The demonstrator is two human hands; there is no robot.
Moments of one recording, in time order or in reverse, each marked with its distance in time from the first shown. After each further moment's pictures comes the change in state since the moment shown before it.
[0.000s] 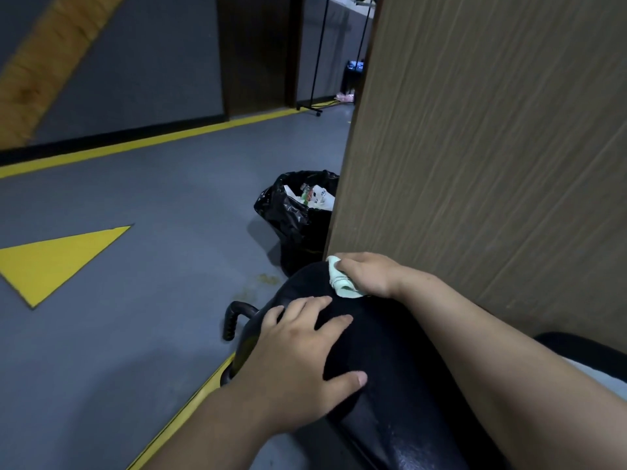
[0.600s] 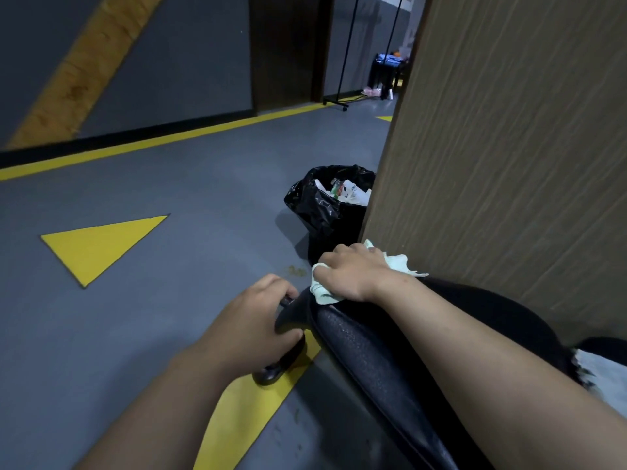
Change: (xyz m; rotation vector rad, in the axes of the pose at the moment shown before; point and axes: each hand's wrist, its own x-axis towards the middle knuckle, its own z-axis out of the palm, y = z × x) left_hand -0.025 -0.089 -0.027 -0.215 0.100 -0.207; right_hand 0.007 -0.078 0.048 -0.374 0.067 -0.115
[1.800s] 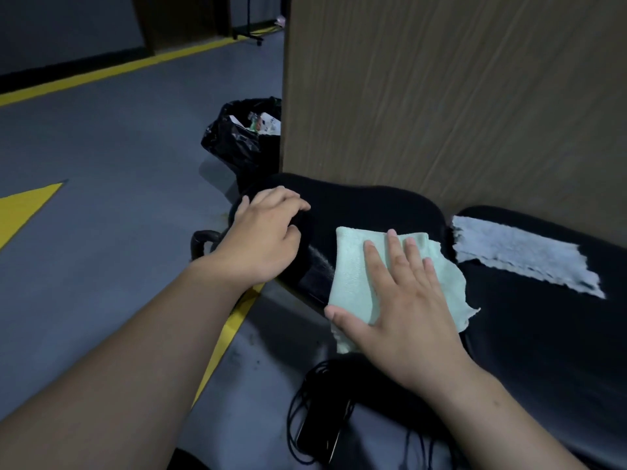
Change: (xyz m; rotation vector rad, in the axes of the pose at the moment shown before) left_hand 0.015 0.091 0.052 -0.015 -0.059 0.247; right_hand -0.246 0.036 0.091 0.068 0.394 0.359
